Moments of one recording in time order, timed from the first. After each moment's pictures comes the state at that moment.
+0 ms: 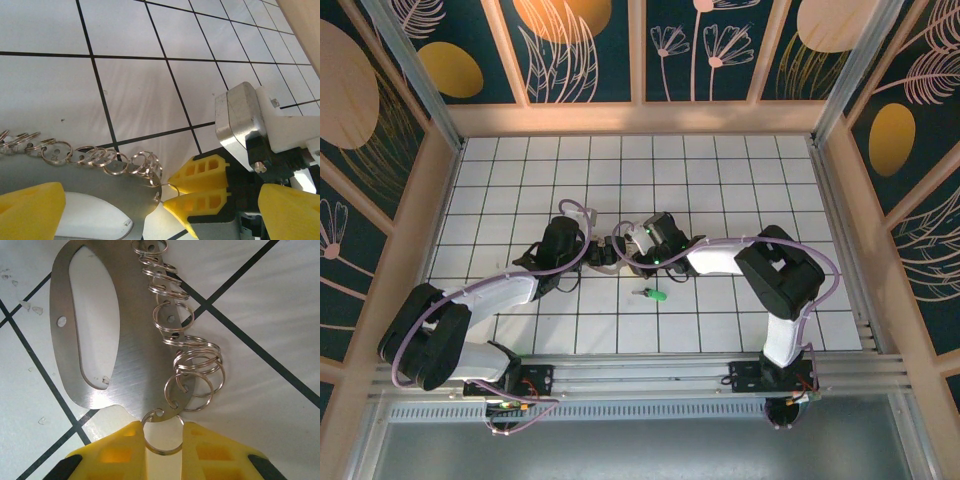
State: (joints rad) left arm -0.56 1.37 0.58 0.20 0.17 -0.54; right arm 0.77 1.85 0.93 0.05 -0.26 0.04
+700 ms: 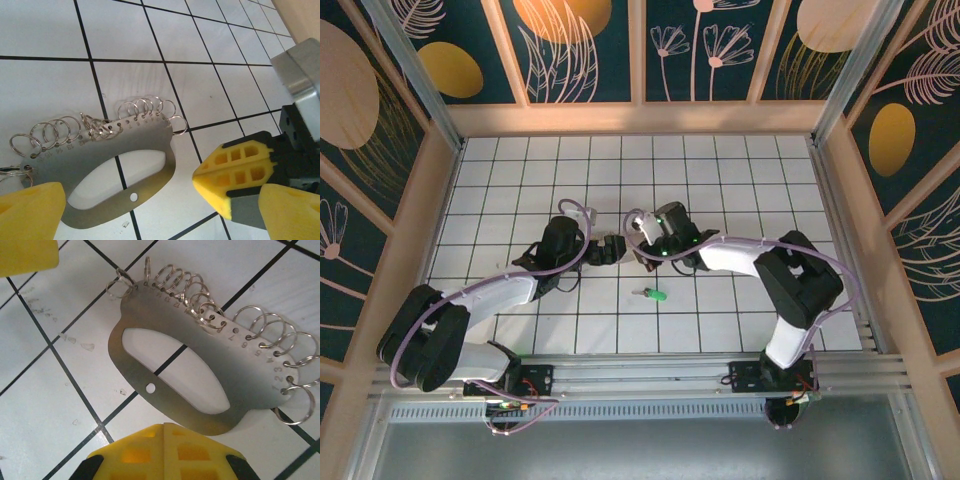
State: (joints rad) left arm -0.56 1.36 0.59 0.20 0.17 -0.54; right arm 0.70 1.74 0.91 0.02 -0.34 0.05
